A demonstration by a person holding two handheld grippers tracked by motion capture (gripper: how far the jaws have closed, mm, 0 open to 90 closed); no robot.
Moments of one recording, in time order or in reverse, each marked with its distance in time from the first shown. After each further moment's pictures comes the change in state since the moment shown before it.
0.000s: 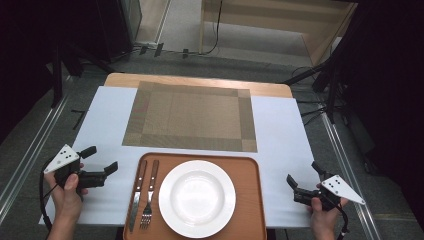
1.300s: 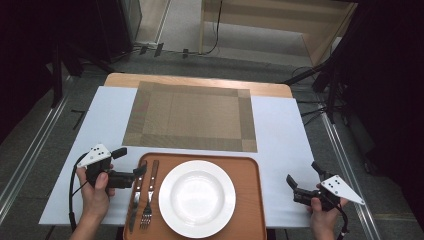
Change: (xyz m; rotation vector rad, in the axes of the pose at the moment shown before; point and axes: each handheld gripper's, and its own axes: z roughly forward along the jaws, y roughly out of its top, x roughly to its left) left arm -0.059 0.023 0.036 0.048 -0.135 -0.039; right arm 0.001 0.000 0.000 0.001 -0.002 -0.002
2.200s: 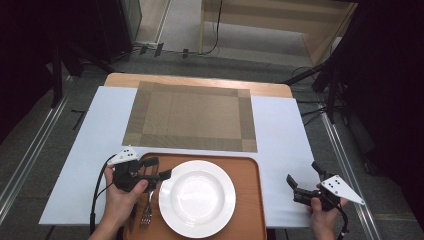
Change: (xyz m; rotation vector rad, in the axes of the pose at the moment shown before) left arm -0.046 0.005 0.039 0.118 -0.155 -0.070; right arm 0.000 0.000 0.000 0.000 -0.001 0.001
